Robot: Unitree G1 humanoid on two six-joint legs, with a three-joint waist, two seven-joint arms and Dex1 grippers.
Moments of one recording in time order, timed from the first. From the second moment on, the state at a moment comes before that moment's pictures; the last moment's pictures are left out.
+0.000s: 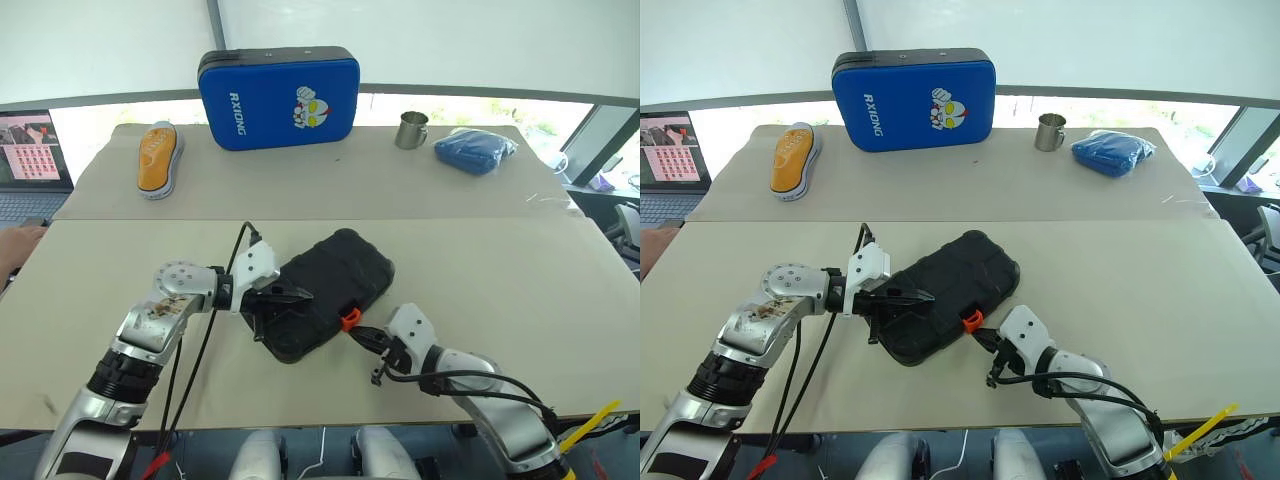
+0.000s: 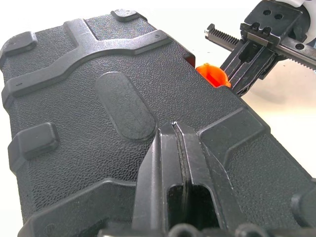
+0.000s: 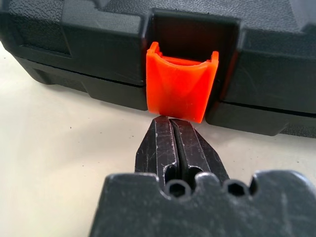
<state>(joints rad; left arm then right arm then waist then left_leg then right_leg) -0.43 0.63 -0.22 -0.08 -0.30 0.39 -1.15 0.03 -0.47 0.25 -0.43 0.17 0.41 0.63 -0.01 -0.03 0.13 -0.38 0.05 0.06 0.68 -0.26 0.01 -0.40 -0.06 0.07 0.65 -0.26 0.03</state>
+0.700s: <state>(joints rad) -0.45 0.62 -0.25 -0.04 -0.27 0.38 -1.15 -0.02 -0.52 0.23 -0.48 0.21 0.42 0.69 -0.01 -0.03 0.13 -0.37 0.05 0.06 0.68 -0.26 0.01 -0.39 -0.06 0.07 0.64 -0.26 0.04</state>
